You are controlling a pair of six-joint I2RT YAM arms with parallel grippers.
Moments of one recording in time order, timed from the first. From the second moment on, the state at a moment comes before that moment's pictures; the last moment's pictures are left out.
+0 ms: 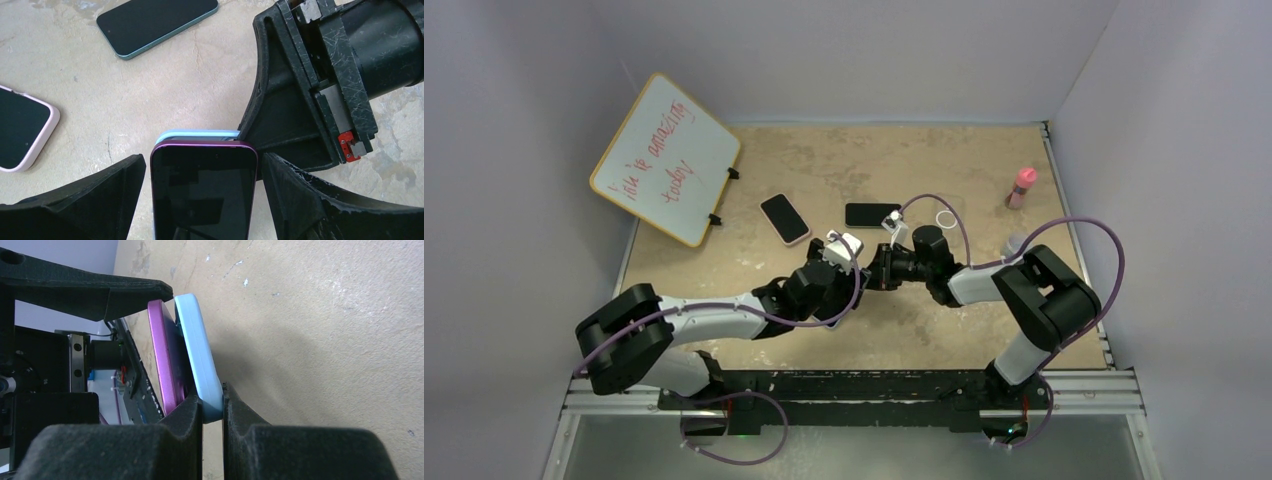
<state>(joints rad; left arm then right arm) -1.02 1.37 0.55 0.39 -0.37 -0.18 0.58 1.65 0.52 0.63 -0.67 0.72</state>
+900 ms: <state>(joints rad) -1.02 1.32 0.49 0.32 -0.33 -0.21 0.58 1.63 0.52 0.62 -0.66 0.71</state>
